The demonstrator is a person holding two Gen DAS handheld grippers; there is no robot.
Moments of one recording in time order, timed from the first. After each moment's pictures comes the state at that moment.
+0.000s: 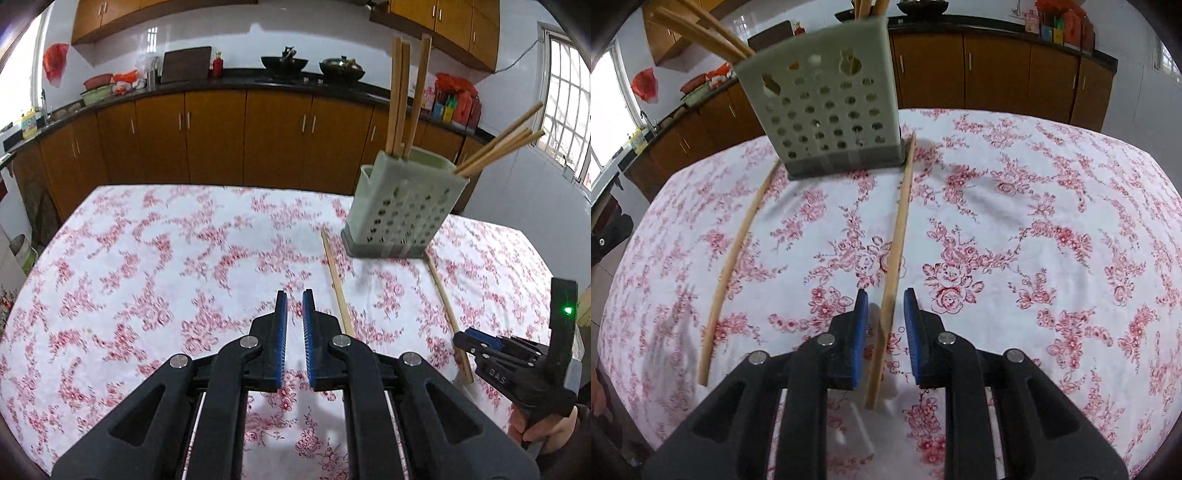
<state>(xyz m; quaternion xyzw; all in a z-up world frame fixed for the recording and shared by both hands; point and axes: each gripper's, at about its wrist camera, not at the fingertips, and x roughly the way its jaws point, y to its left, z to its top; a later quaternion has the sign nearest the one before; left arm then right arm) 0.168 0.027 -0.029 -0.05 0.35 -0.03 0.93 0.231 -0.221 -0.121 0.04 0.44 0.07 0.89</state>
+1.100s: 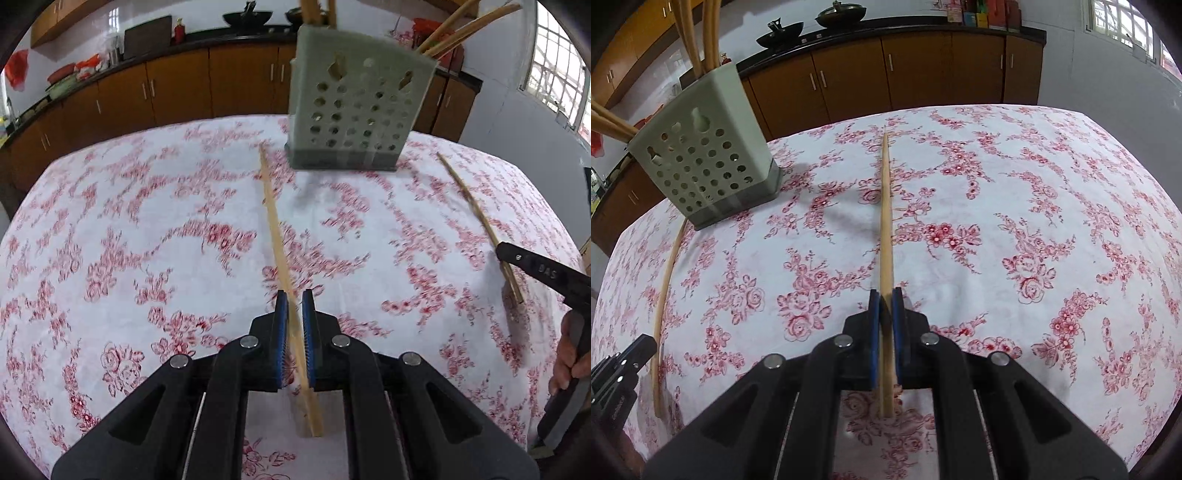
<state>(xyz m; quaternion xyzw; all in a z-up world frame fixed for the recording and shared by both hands) 0.174 -0.042 -0.098 -0.01 0.43 -0.06 0.90 0.233 -0.294 -0.126 0.10 0.43 -0.04 0.90</state>
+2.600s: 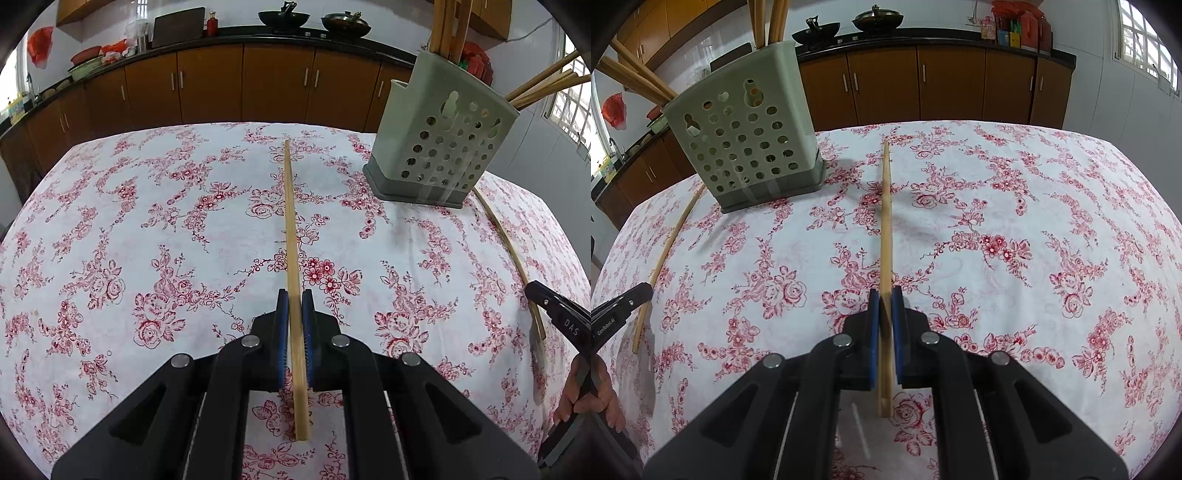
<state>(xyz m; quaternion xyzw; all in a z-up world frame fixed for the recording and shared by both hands) 0.212 0.025 -0.101 -0.04 0.43 -0.03 0.90 0.236 -0.267 -0.128 0.07 0.41 0.00 0.91</state>
